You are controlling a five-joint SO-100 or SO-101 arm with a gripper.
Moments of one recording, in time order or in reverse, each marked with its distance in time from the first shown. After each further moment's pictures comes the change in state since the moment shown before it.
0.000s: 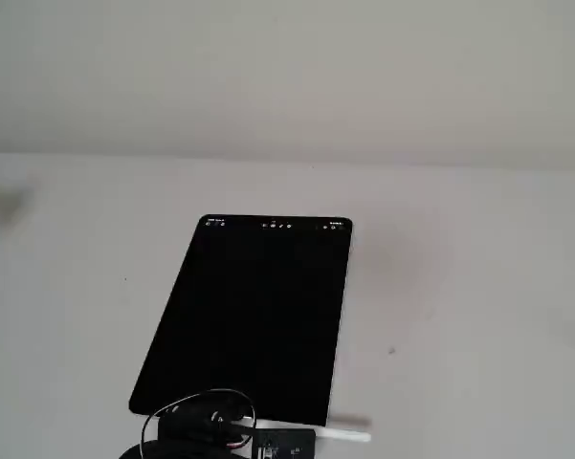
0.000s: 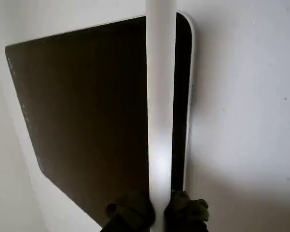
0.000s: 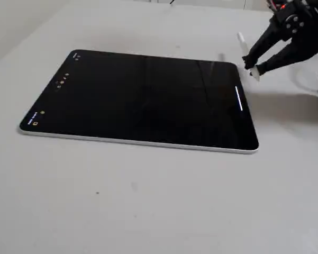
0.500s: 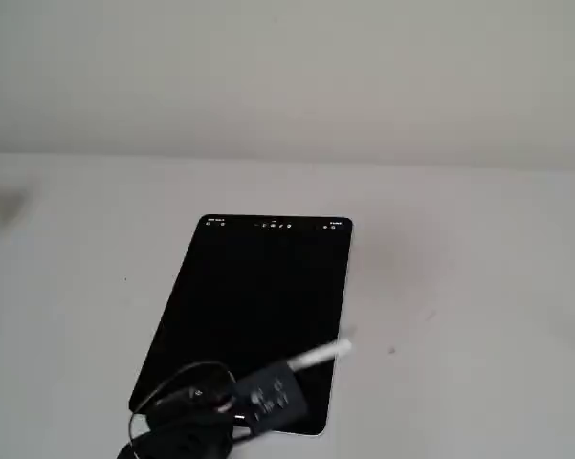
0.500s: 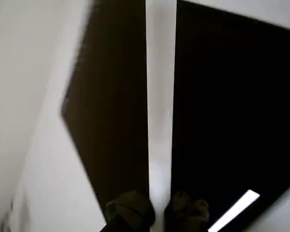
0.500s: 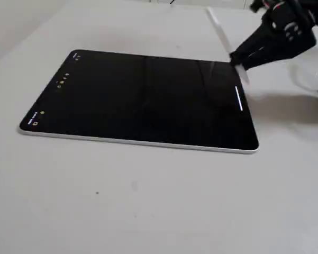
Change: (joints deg) arm -8.2 0.4 5.1 -20.7 -27.7
